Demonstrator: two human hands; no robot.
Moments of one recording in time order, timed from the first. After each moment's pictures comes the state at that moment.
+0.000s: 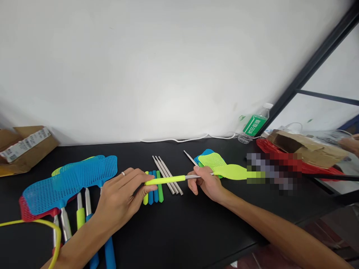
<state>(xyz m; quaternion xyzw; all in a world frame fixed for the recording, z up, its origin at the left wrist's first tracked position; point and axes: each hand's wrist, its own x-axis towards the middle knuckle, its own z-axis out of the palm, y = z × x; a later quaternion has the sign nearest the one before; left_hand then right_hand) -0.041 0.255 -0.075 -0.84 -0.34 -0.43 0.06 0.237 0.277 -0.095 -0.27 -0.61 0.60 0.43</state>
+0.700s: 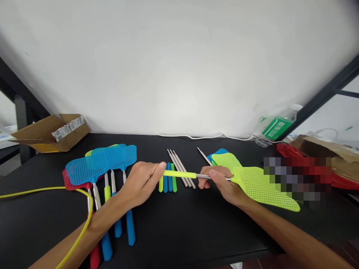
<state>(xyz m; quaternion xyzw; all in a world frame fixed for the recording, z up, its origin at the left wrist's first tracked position) -0.038 0.250 -0.066 -0.80 -0.42 -0.39 -0.19 0.241 0.265 -0.080 -0.27 -0.74 0.46 0.40</state>
